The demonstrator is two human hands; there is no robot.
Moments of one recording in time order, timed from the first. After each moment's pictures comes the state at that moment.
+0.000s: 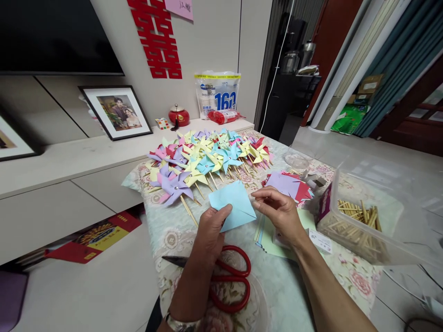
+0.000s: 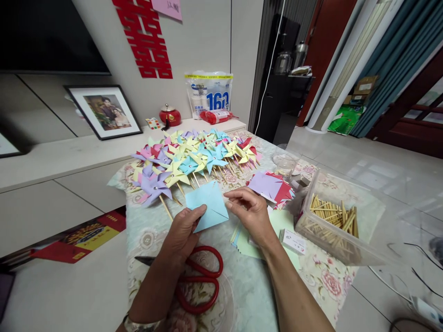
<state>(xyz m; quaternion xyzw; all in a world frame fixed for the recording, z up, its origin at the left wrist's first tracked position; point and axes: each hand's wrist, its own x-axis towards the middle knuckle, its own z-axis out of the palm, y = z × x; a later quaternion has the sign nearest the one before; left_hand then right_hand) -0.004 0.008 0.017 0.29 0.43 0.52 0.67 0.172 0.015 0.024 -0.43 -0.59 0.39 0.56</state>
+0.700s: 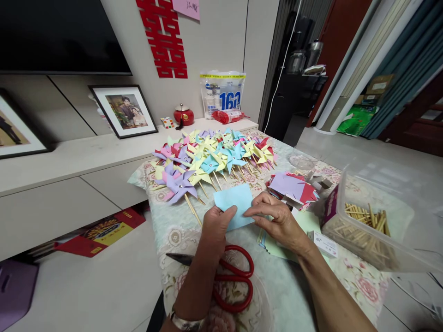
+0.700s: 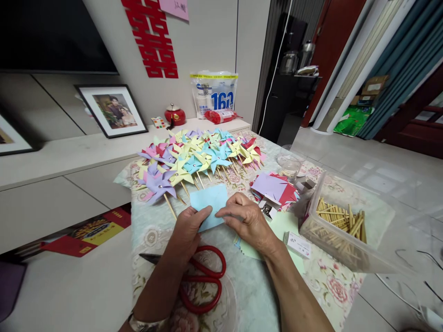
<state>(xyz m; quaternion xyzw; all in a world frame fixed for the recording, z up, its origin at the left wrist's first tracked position) -0.002 0.010 0.007 0.26 0.43 0.55 0.67 0.175 0.014 0.021 -0.32 -0.80 0.26 0.43</state>
